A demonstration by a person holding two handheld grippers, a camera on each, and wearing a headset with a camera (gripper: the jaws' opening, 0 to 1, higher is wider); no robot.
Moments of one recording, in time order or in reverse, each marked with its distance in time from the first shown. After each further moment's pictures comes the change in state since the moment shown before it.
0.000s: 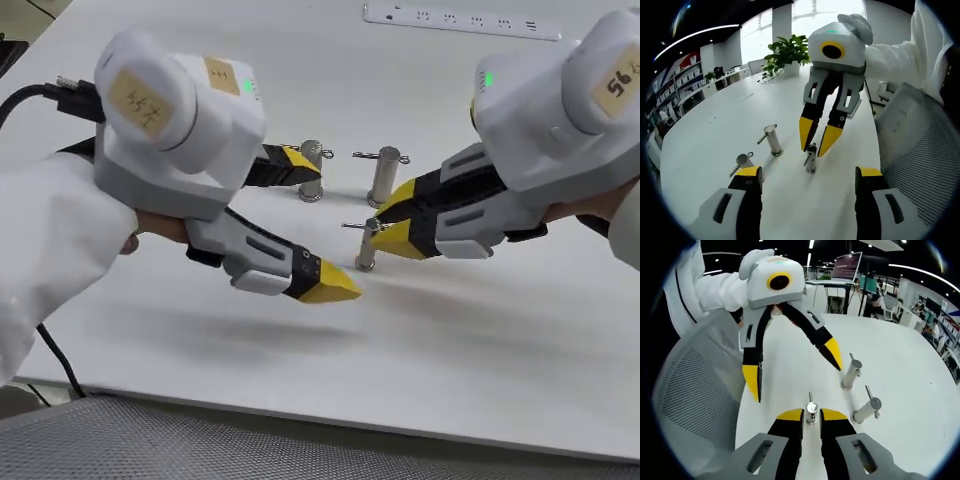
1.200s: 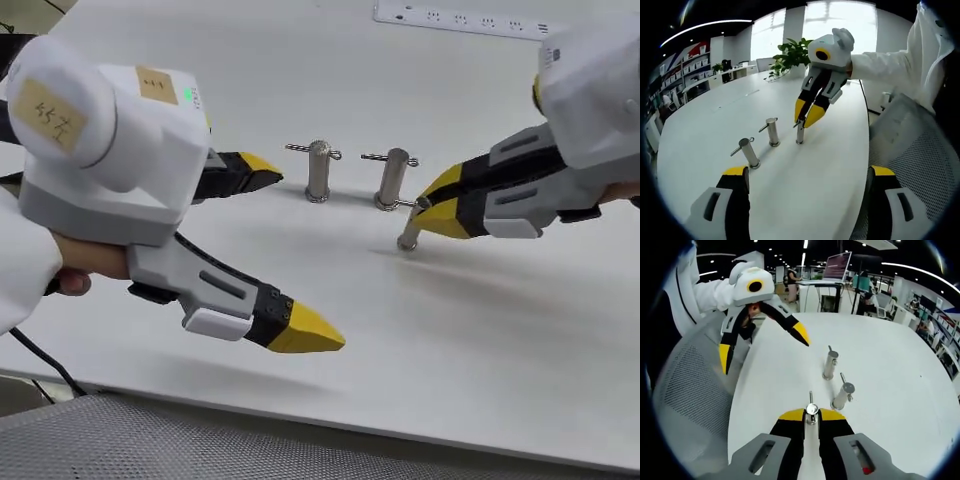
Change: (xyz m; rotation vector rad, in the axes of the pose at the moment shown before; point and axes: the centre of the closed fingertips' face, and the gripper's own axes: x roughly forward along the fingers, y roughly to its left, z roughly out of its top) left arm -0.021 -0.013 -0.005 -0.106 -0.031 0.010; right arm -0.036 -0.031 -0.020 0.025 0.004 -0.051
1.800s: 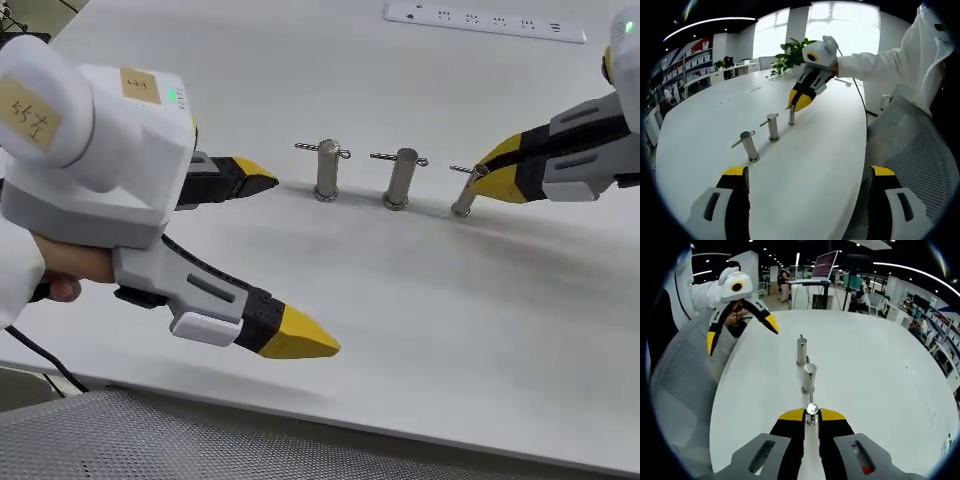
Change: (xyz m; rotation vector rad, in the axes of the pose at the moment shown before) left arm -0.008 -0.003 -0.007 -0.046 0.001 -0.002; right arm -0.013 -0.056 -0.031 0.018 0.001 -0.051
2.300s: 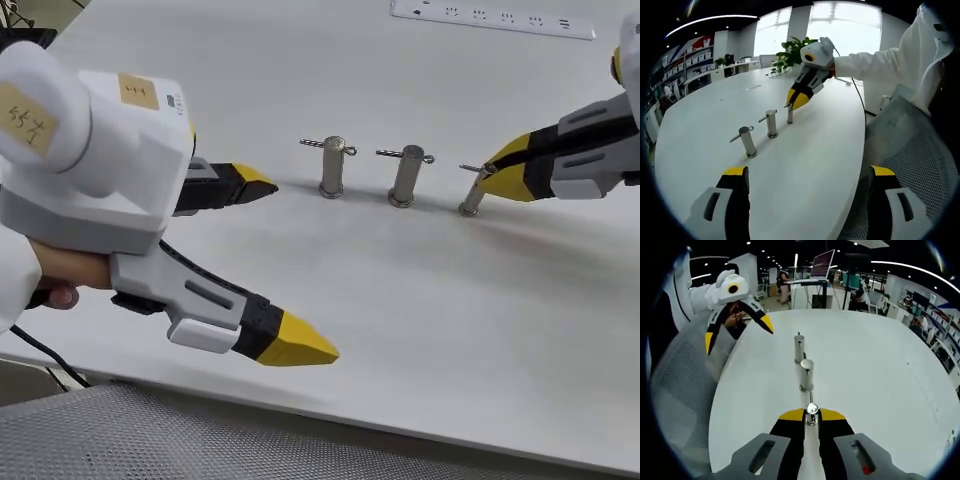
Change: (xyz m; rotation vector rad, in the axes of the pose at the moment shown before) left arm -0.003 -0.005 -0.005 -0.013 0.008 -0.005; right arm 0.003 0.004 -0.002 0.017 -0.009 0.024
